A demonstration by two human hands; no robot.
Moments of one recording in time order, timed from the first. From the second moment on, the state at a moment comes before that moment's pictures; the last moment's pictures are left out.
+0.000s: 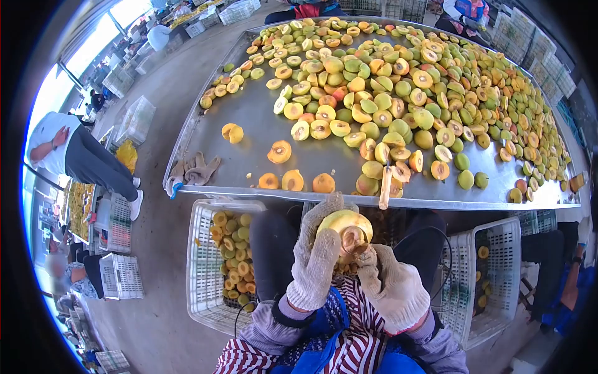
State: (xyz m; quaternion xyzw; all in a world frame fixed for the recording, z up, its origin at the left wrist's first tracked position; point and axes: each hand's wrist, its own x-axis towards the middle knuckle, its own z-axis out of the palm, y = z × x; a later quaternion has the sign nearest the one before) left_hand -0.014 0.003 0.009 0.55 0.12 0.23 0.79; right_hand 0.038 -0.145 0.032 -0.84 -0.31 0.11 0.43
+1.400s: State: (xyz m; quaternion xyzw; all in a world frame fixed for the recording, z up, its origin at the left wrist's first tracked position) left_hand 0.037 0.016 -0.005 0.47 0.14 0.10 0.86; right_hand 0.061 -0.200 0.013 -0.44 -0.12 0.63 0.63
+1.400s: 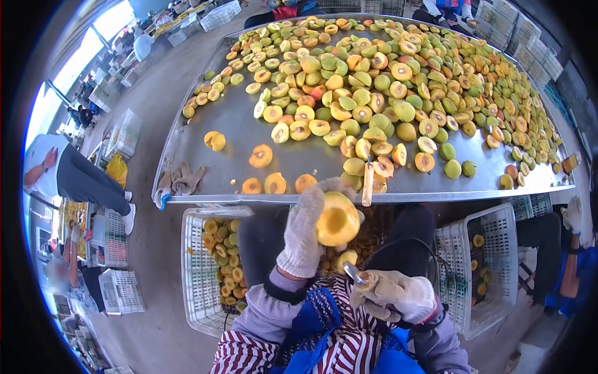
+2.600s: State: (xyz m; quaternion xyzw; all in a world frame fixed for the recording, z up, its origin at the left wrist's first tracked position) left_hand -0.088 0.160 -0.027 0.95 0.27 0.11 0.13; right_hand 0.214 -0.092 -0.097 -0.92 -0.16 0.20 0.29
